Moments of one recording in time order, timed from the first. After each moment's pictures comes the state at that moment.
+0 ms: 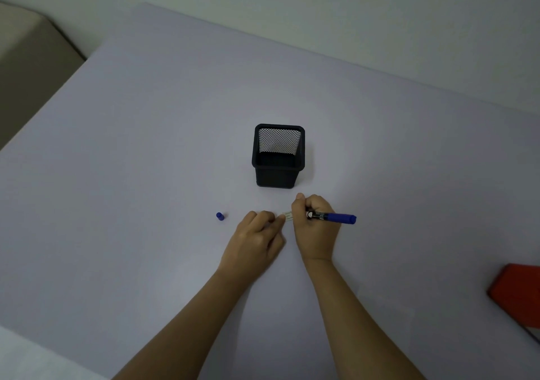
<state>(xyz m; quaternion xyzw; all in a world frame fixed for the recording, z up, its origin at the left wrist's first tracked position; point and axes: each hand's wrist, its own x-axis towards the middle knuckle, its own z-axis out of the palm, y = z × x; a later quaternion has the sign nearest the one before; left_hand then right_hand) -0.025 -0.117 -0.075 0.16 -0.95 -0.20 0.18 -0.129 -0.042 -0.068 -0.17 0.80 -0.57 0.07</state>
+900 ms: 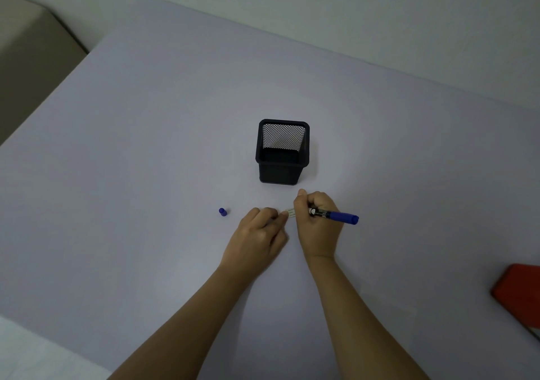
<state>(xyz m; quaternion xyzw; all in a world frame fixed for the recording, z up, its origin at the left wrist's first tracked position) -0.024 -0.115 -0.074 0.16 -0.95 -0.21 0.18 -0.128 -0.042 -0.070 -0.18 0.80 -0.56 0.05</state>
